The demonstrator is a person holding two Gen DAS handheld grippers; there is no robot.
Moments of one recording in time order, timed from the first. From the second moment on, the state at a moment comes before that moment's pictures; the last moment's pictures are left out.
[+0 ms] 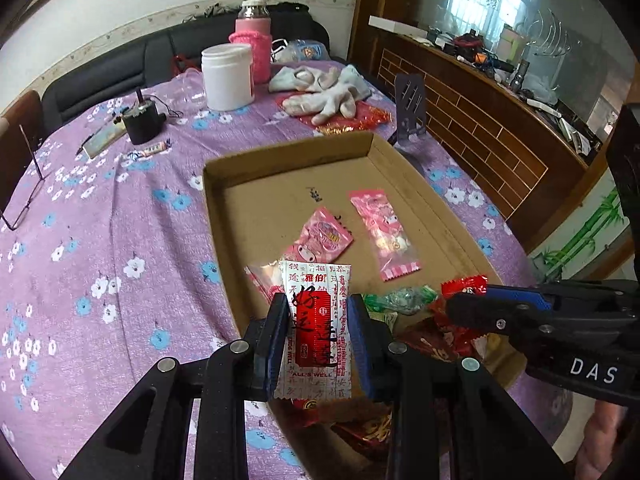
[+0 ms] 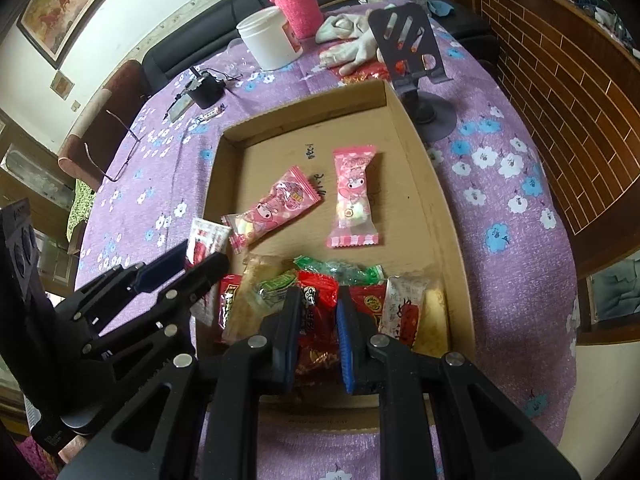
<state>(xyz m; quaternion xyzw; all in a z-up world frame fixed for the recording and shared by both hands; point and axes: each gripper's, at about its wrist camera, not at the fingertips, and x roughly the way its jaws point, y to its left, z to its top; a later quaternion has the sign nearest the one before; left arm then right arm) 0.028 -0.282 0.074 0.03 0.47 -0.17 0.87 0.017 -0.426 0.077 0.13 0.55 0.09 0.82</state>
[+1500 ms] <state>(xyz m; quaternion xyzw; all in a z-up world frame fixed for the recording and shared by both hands) 0.034 -0.302 0.060 0.08 0.48 -0.19 0.85 0.039 -0.430 0.057 0.12 0.56 0.07 0.82</state>
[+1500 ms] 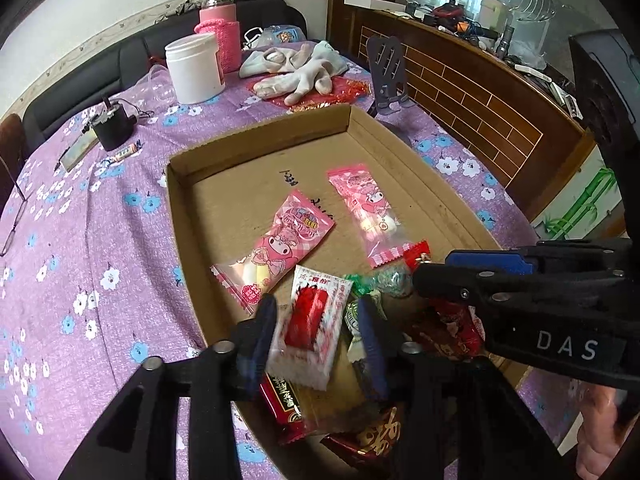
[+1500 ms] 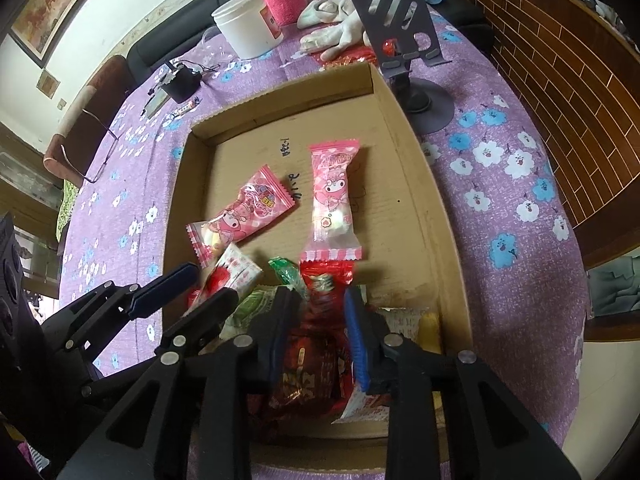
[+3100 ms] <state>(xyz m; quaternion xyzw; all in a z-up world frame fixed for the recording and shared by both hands) -0.031 -0.240 0.098 0.14 0.40 -0.23 0.88 -0.077 -0.397 0.103 0.14 0.48 -0.09 0.86</state>
